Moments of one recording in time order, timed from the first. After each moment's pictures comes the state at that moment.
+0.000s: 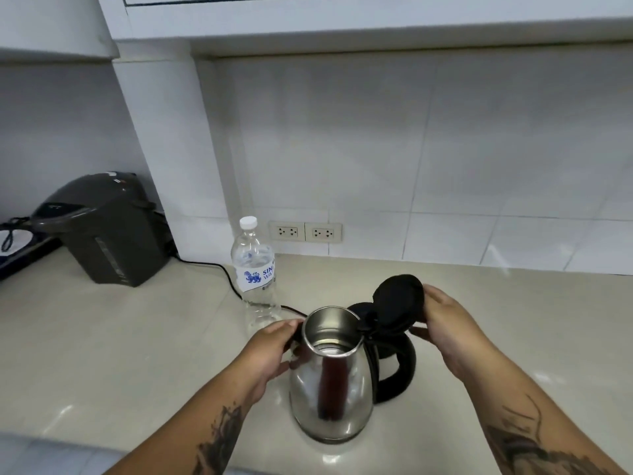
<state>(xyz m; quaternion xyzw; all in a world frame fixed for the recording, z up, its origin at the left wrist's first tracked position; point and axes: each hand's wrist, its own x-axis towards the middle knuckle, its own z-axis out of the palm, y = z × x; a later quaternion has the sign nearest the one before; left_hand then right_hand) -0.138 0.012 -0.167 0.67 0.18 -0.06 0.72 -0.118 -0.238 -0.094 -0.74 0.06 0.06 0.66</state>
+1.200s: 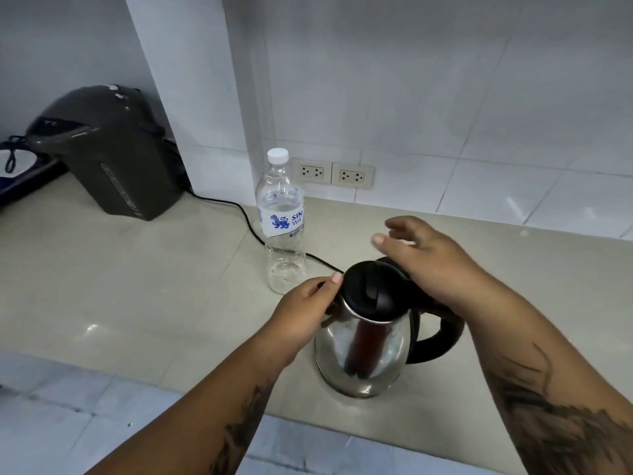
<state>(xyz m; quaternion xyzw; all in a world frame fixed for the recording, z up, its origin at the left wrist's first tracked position) -0.145 0.015 -0.165 0.75 0.11 -0.06 0.65 -0.088 -0.161 -0.086 -0.88 -0.09 0.08 0.45</state>
